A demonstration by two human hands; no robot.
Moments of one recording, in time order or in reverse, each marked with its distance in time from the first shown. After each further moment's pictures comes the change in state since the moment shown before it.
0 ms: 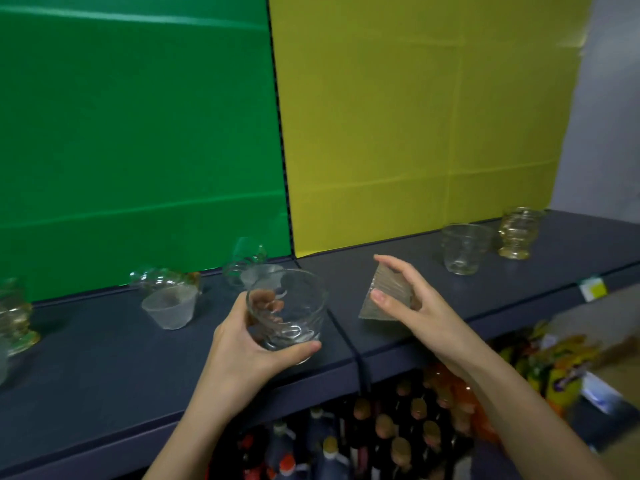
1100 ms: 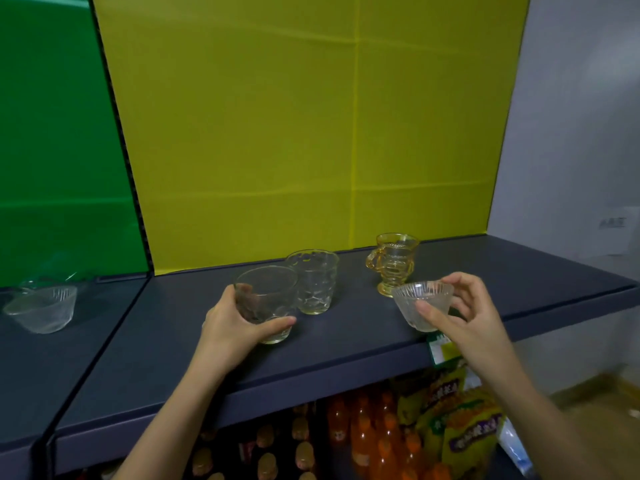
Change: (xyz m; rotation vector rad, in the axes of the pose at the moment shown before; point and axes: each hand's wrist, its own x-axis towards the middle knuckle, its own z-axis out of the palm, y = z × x) left_hand 0.108 0.038 0.284 0.264 0.140 -0.233; right_hand 0.042 0.130 -0.322 0.075 0.260 0.016
